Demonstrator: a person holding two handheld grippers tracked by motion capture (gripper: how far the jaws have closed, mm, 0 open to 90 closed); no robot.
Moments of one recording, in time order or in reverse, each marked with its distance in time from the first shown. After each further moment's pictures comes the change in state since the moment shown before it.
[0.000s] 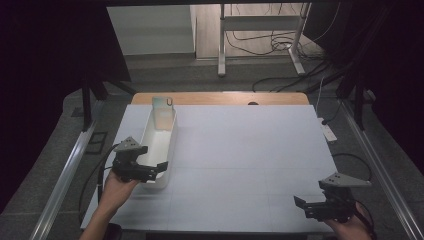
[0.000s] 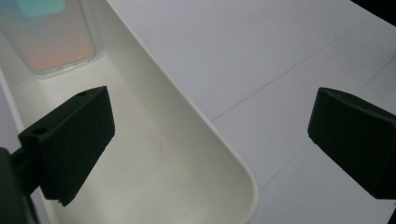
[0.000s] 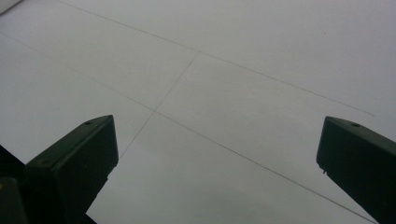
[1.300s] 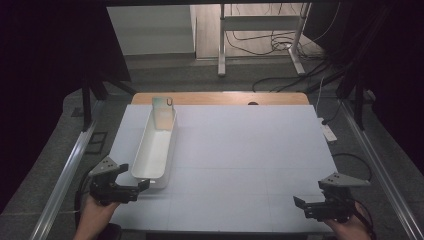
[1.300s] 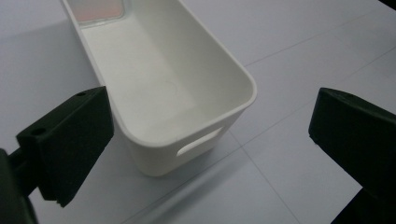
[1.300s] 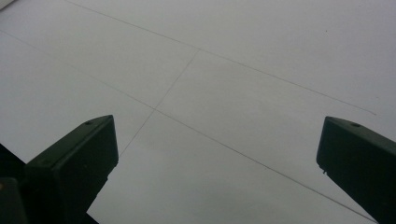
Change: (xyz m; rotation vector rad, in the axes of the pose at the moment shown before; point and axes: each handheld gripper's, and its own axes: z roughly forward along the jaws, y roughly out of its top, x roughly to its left) left arm -0.004 -0.049 -0.045 -0.008 0.062 -0.055; right arm 0.000 0.000 0.001 0.011 -0.001 -0.003
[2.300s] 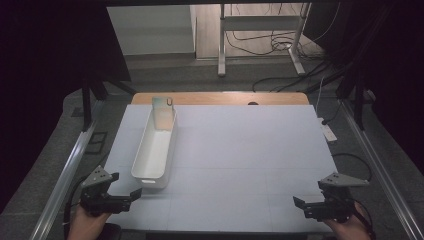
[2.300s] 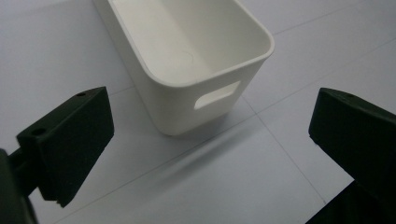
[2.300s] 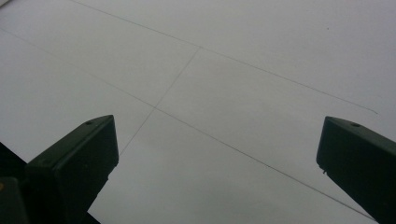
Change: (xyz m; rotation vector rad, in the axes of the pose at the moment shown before) left arm 0.001 -0.022 -0.015 0.042 0.060 0.004; right arm 0.000 0.000 0.001 0.009 0.001 -0.001
